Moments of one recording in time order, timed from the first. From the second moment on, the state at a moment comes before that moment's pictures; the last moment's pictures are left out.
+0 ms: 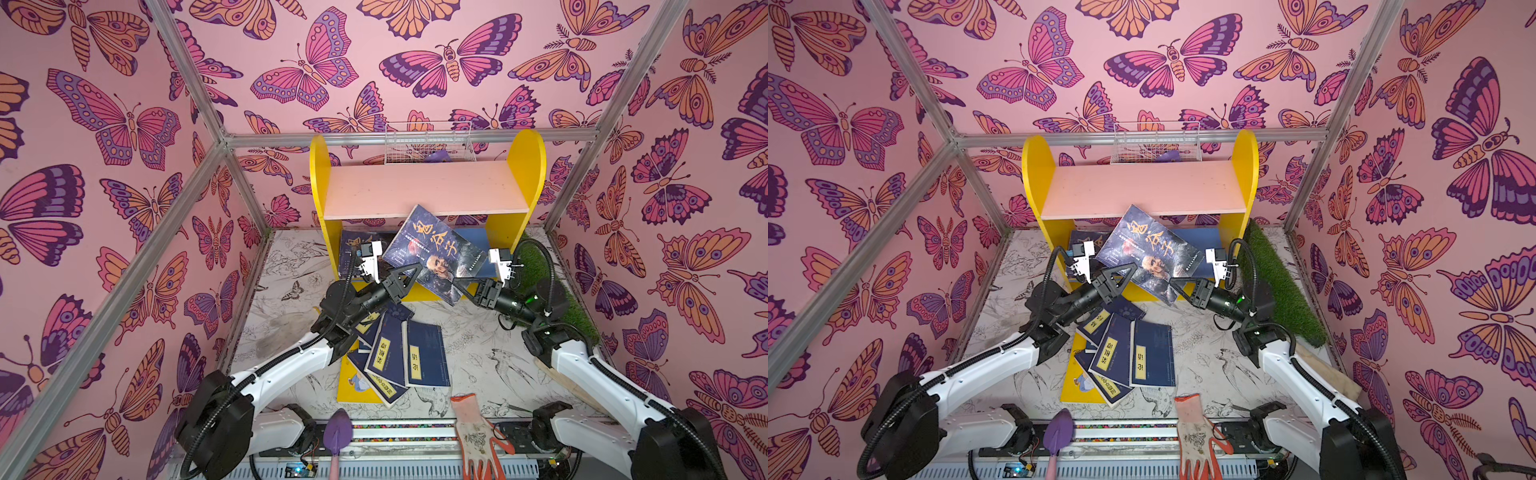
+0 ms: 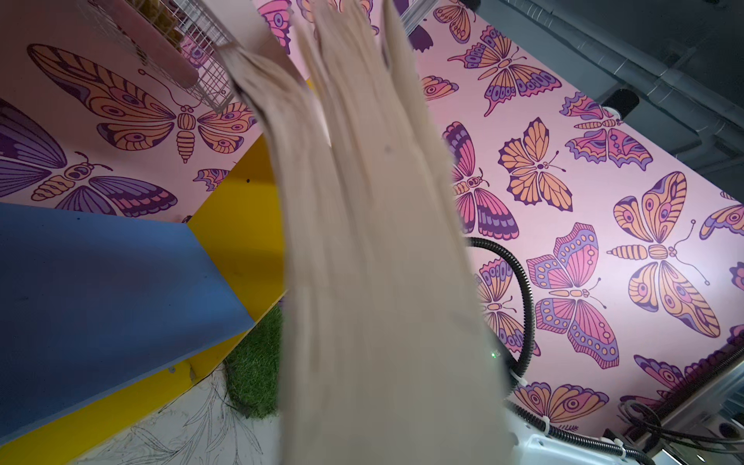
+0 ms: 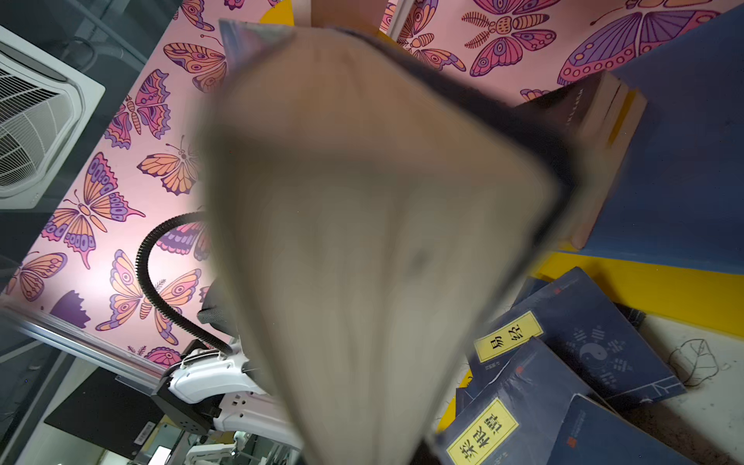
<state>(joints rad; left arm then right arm) -0.65 1.24 0.73 0.76 0.37 -0.87 0.32 1.06 0.59 0.59 -0.81 1.11</state>
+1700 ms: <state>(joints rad) -0.43 1.14 0.54 0.35 0.04 -0.67 0.42 1.85 1.37 0.37 -0.79 0.93</state>
